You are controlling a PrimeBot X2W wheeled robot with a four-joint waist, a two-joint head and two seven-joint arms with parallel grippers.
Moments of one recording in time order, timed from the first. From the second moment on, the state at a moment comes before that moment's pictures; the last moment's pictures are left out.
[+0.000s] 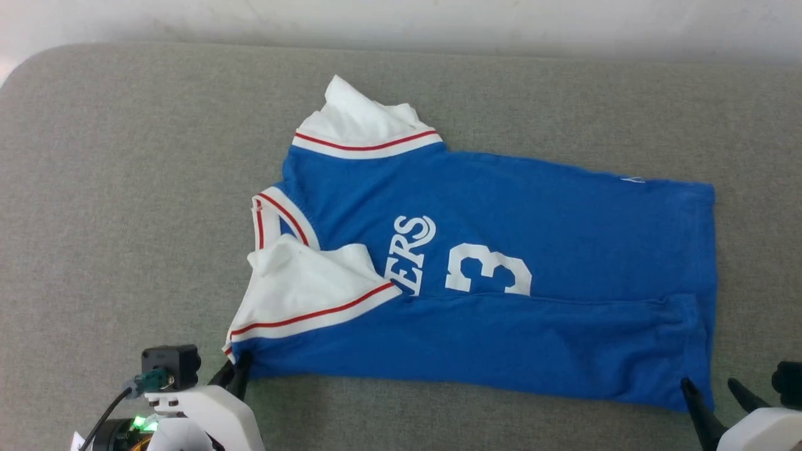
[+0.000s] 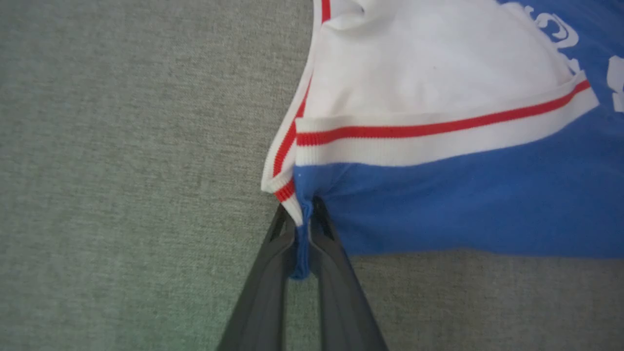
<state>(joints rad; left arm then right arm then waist) 0.01 0.44 -0.35 0.04 -0.61 0.24 0.18 0.26 -0.12 -0.20 -0.24 0.26 0.13 0.50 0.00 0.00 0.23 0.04</state>
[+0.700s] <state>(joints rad) 0.02 0.43 -0.32 -0.01 -0.65 0.25 0.18 0.20 -0.14 -0.20 -0.11 0.29 0.13 0.52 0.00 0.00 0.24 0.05</state>
